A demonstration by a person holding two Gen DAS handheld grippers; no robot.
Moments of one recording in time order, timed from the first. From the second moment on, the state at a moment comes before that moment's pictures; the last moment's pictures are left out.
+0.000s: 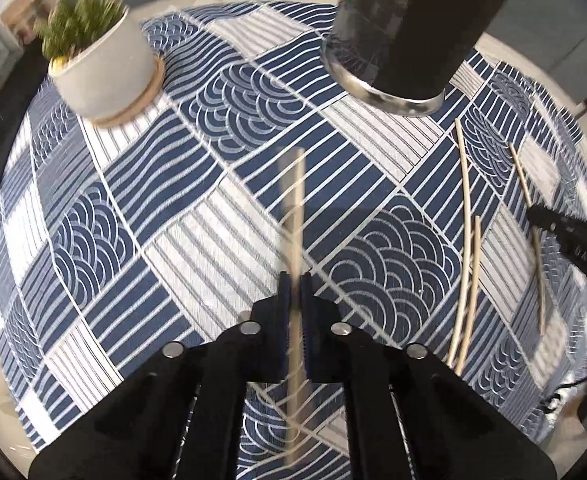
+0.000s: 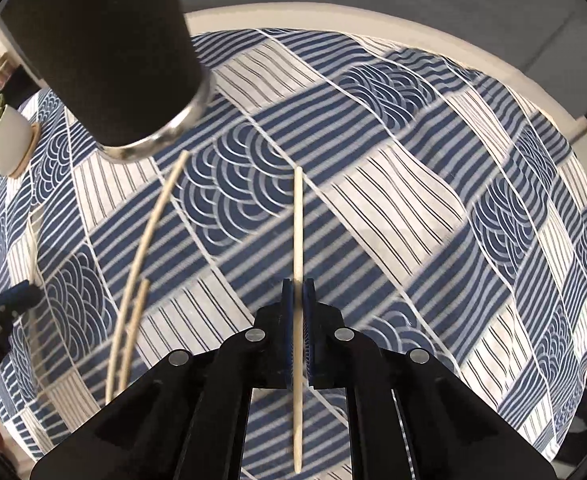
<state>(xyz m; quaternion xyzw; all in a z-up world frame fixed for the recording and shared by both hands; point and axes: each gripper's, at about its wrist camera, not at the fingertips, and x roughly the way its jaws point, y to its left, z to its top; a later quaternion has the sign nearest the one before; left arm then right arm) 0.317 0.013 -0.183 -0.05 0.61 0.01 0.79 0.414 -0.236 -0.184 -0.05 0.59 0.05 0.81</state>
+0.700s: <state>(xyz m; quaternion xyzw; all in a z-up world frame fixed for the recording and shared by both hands) 0.285 0.046 -0.101 -0.05 0.56 0.00 0.83 0.342 -0.267 -0.107 -0.02 0.51 0.07 0.86</state>
